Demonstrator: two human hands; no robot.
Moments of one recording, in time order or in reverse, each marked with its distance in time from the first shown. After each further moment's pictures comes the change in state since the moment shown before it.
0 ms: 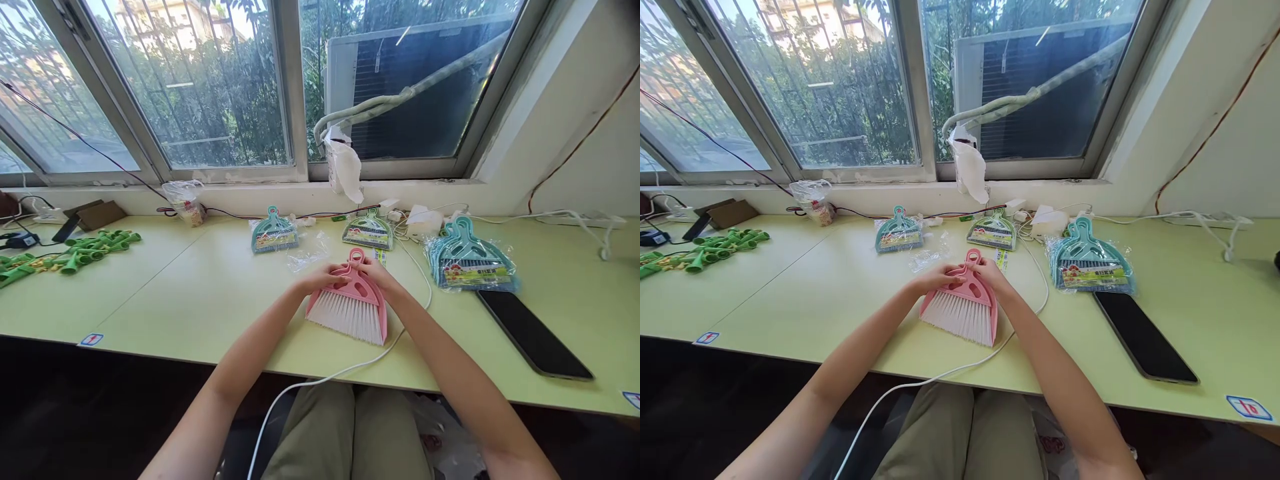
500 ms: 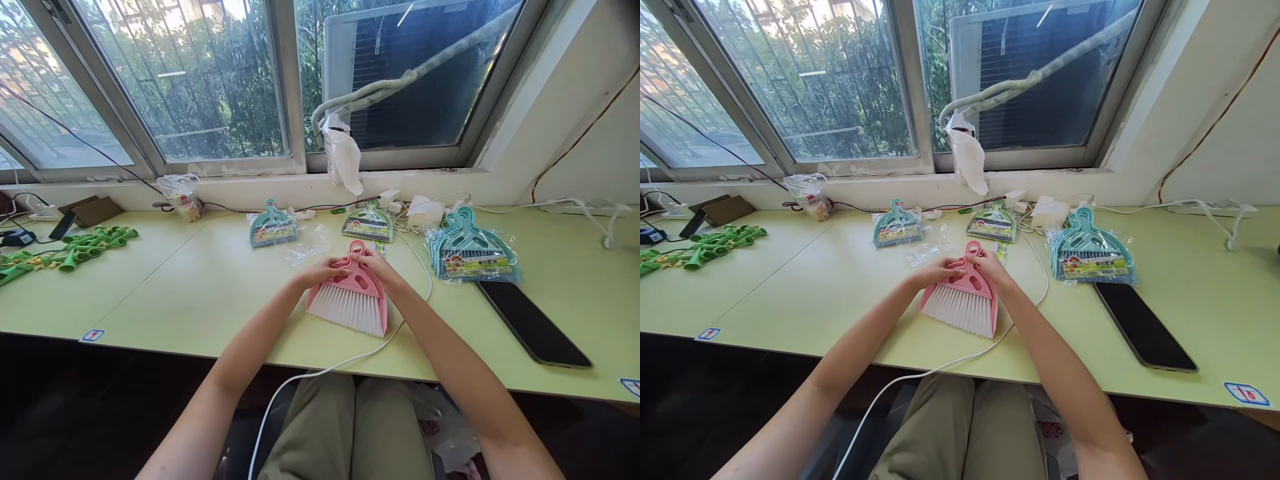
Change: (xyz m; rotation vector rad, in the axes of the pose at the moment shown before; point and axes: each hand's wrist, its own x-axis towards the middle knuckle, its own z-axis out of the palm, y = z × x) left_hand 0.004 -0.003 0.001 -0.041 0.045 0.006; right_hand 0.001 0.000 -0.001 -0.008 0.028 -0.009
